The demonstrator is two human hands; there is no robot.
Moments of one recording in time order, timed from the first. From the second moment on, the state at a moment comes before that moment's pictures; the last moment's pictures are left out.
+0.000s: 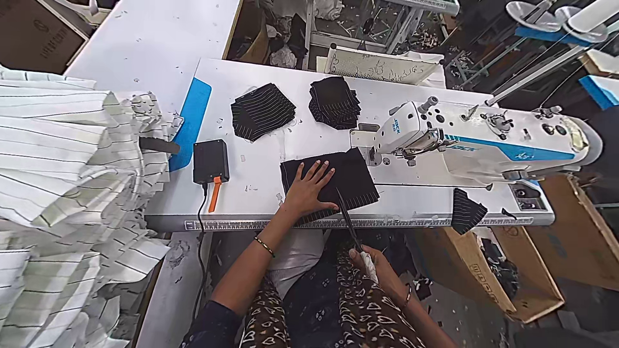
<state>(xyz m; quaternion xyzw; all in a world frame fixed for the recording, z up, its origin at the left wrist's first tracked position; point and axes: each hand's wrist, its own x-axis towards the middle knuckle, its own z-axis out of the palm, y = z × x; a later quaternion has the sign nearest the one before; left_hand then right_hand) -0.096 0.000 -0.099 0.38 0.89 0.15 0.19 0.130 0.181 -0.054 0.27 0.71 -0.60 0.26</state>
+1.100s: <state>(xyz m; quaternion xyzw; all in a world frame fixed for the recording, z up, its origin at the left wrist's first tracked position) -0.093 -0.001 -0.097 0.37 0.90 0.17 0.16 0.068 0.174 -0.047 0.28 0.68 -0.63 0.25</state>
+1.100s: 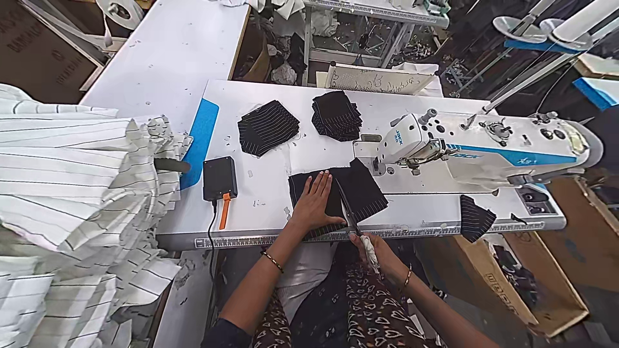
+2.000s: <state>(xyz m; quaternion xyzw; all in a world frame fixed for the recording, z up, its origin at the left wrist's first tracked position) -0.092 -0.009 -0.107 0.39 0.88 0.27 0.06 0.009 0.188 -0.046 0.26 0.69 -0.62 0.27</state>
